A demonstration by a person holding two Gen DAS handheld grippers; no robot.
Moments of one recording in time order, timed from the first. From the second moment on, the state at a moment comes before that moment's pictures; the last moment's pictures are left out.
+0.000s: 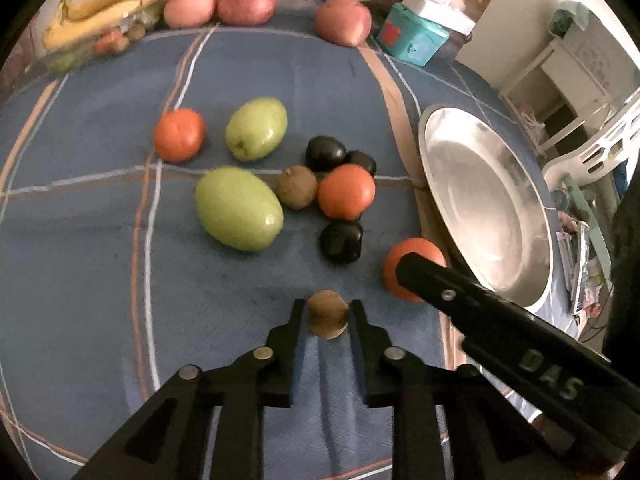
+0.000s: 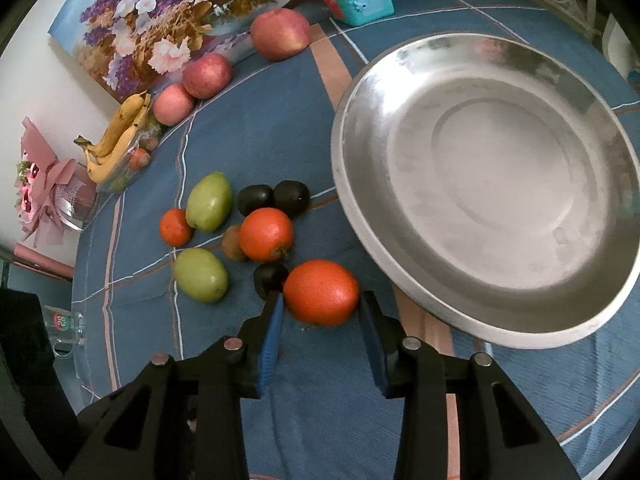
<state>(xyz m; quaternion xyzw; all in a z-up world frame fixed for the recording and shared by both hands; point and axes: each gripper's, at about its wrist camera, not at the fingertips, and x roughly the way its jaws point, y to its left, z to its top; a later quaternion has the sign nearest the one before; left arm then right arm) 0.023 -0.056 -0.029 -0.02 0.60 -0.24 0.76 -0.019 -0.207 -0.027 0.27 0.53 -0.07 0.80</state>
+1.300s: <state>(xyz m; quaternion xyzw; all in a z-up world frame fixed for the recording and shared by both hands) 0.043 -0.007 -0.028 -0.11 0.60 -0.08 0.79 -0.013 -0.199 -0.035 0.21 0.55 -0.08 0.80</state>
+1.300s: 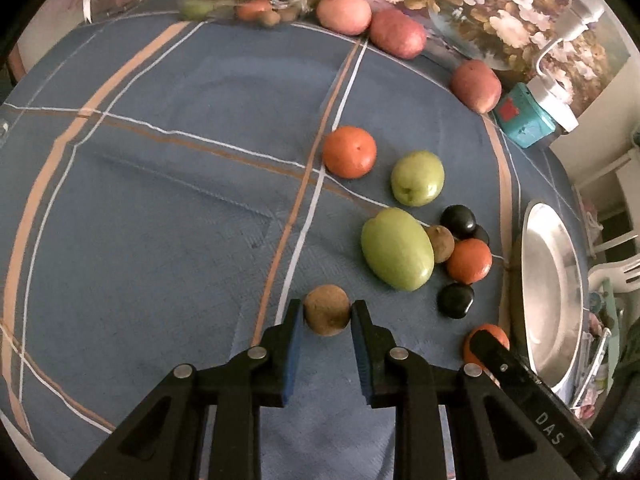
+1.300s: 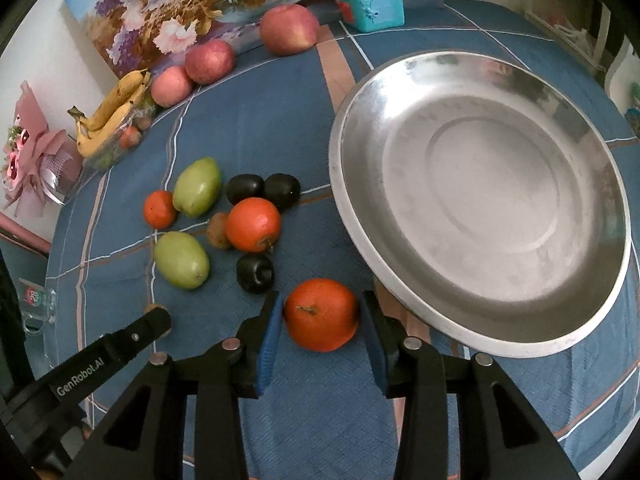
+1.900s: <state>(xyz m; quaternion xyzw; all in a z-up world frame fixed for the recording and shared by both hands) 0.066 0.019 -0.001 -0.16 0.55 -0.05 0.82 0.004 -0.177 0.023 0.18 0.50 -0.06 0.84</state>
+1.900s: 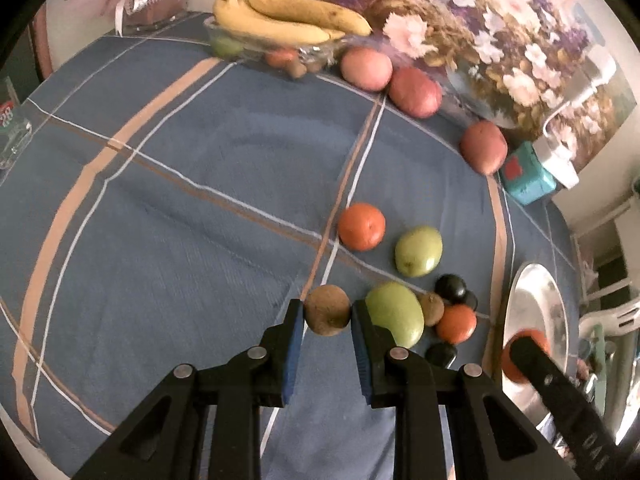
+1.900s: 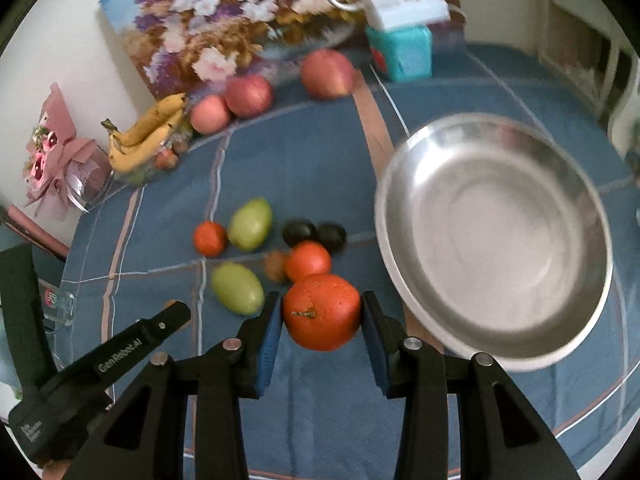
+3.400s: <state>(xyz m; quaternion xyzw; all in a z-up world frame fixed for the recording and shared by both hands) 0.055 -0.239 -0.011 -0.01 0.56 -0.22 0.80 -0.057 -0.360 0.006 0.23 0.42 -0.32 0.81</state>
